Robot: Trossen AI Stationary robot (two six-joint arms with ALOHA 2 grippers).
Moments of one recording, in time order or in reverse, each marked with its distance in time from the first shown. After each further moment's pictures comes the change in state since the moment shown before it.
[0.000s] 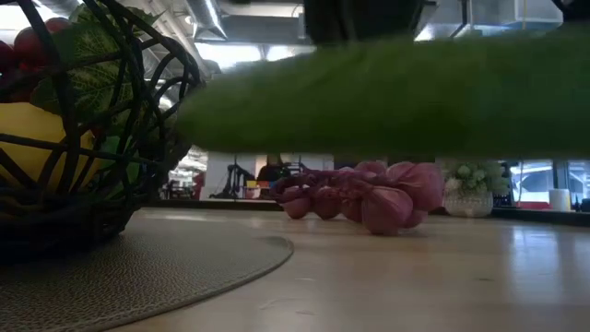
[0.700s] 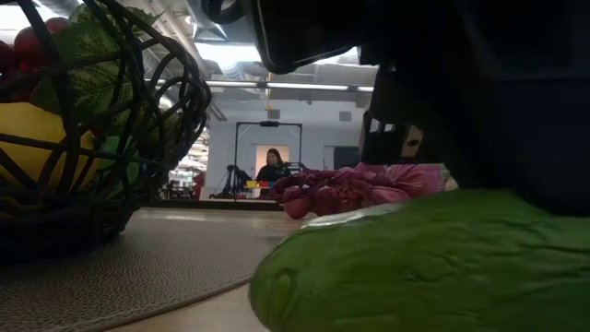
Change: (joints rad) left arm 0.000 0.000 0.000 0.000 -0.029 0.000; right arm 0.062 -0.005 -0.220 0.198 -0.013 0.057
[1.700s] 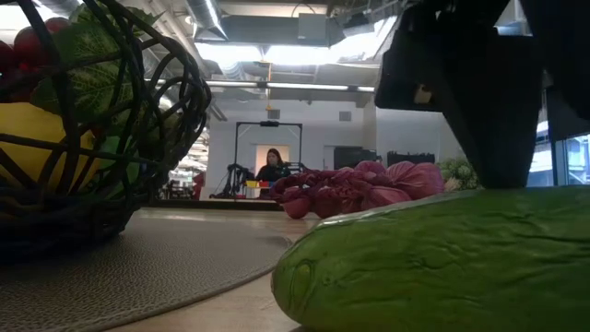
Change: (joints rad) left arm 0.000 0.000 0.000 -0.007 -0.033 0.000; right arm 0.064 -0.071 -0.001 -0.041 0.176 0.028
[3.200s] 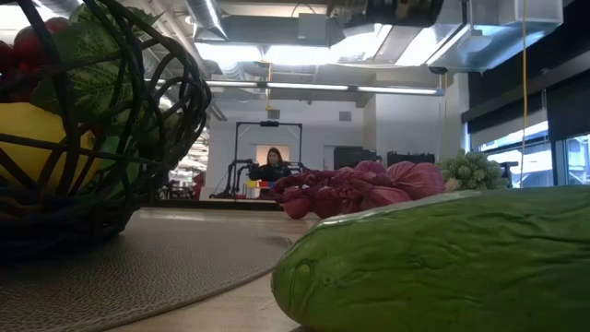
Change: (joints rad) left arm 0.098 0.000 0.000 -0.052 -0.009 -0.019; right arm -0.116 -0.219 0.000 -0.125 -0.103 -0.078
